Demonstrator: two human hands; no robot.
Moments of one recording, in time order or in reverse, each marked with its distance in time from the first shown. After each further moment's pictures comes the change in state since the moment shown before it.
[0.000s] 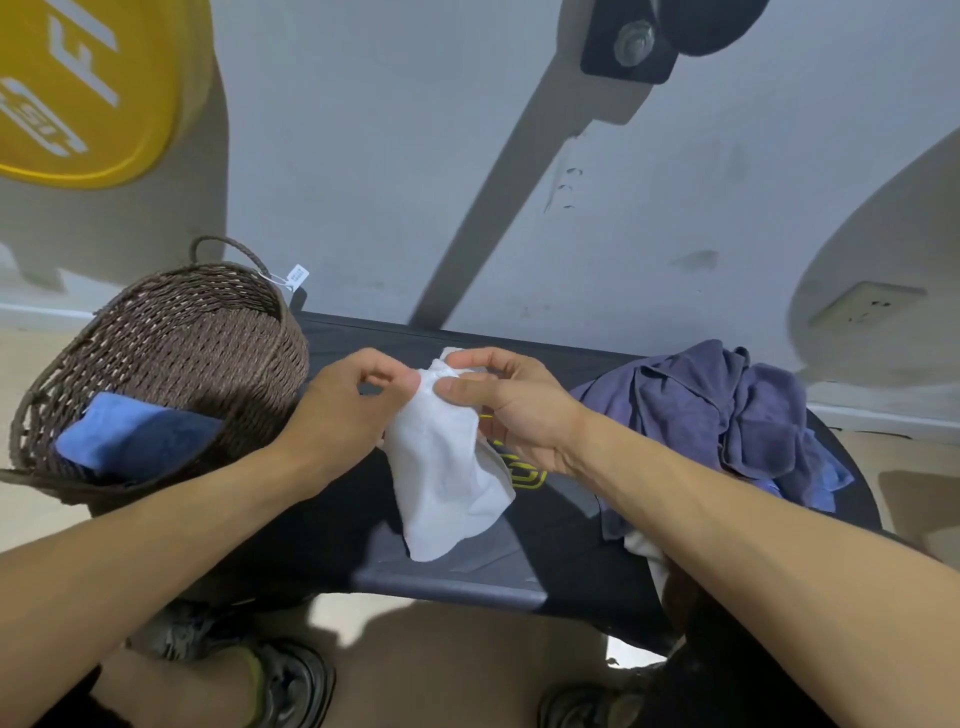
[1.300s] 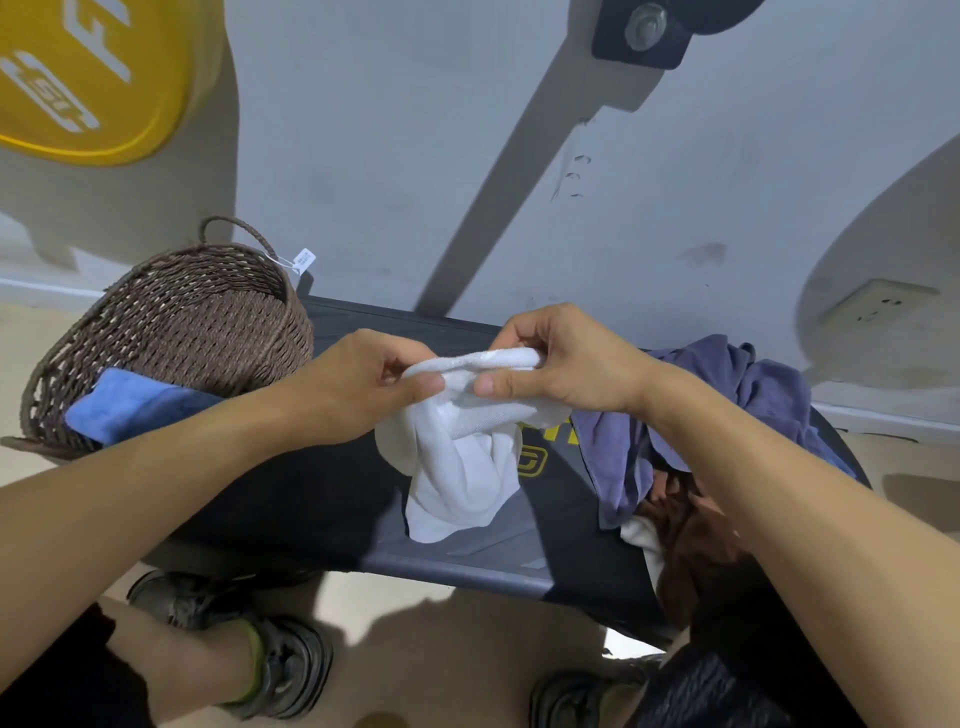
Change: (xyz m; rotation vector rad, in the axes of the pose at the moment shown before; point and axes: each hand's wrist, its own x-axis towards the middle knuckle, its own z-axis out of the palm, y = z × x) left_hand 0.005 0.026 -0.011 0.302 -0.442 0.317; right_hand -0.029 -0.053 -0.032 -0.941 -0.185 -0.319
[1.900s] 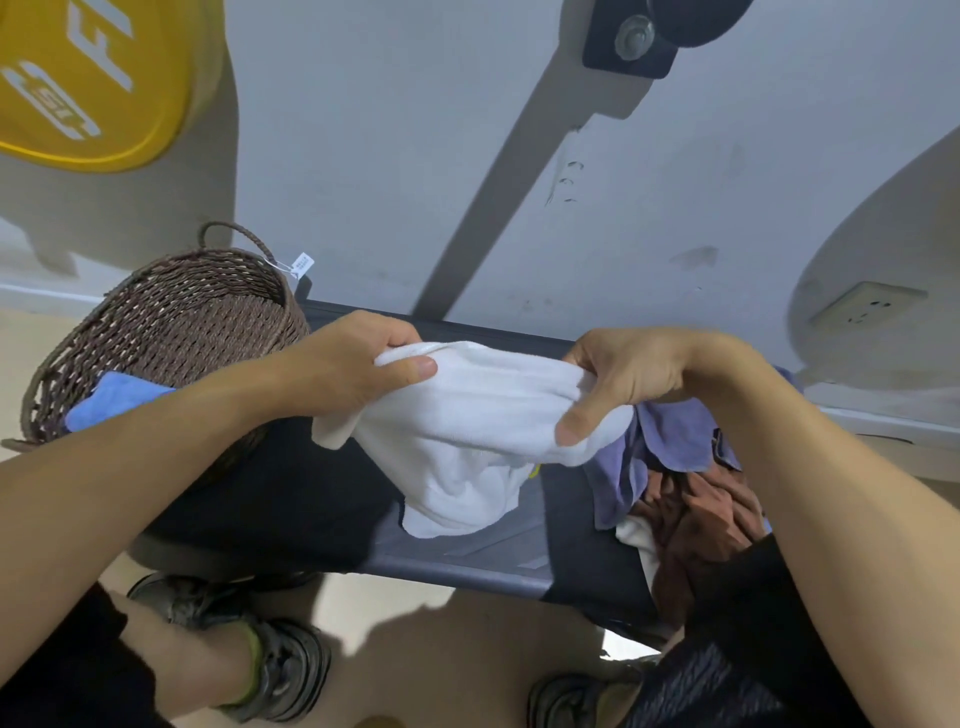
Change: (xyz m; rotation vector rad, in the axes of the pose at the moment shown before) left_hand 0.011 0.010 -0.016 0.245 0.031 -0.156; right_hand -0.020 0.007 -0.048 -0.055 -0.421 0.387
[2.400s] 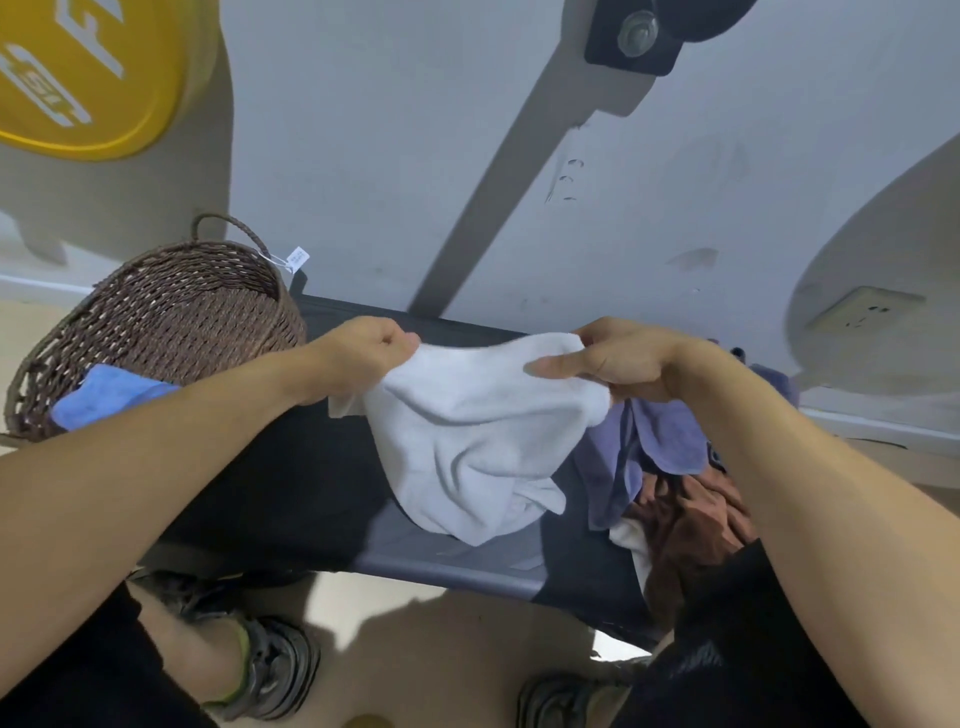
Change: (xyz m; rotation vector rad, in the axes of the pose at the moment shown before) left_hand 0.037 -0.035 0.025 -0.123 0.070 -0.246; right_hand 0.032 0.025 -0.008 0.301 0.286 0.081
